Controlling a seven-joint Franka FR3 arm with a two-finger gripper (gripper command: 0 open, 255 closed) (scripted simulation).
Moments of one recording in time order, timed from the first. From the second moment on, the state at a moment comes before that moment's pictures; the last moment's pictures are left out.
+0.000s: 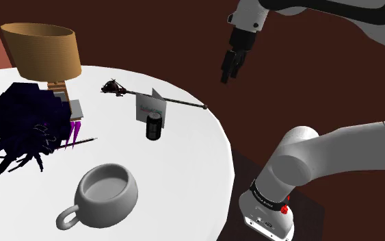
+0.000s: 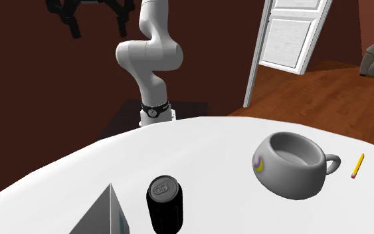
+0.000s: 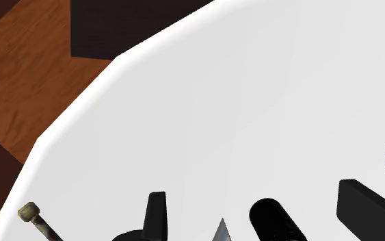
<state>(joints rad) -0.01 -0.79 -0.03 -2.31 0.00 1.53 -0.16</state>
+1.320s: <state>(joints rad) 0.07 -0.29 0.14 -2.29 0.04 2.01 -0.02</state>
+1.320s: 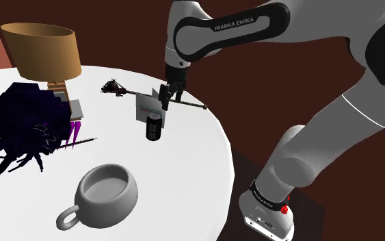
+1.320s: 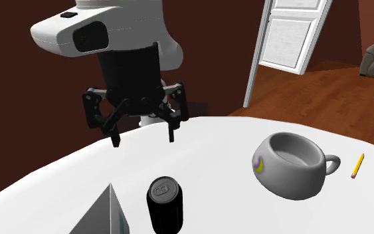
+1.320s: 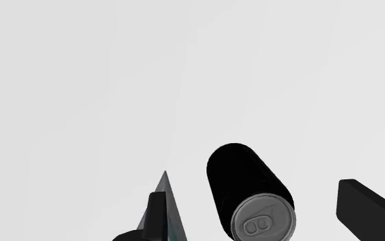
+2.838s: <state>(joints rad) 0.09 -0.02 0.19 -2.24 -0.01 2.22 0.04</state>
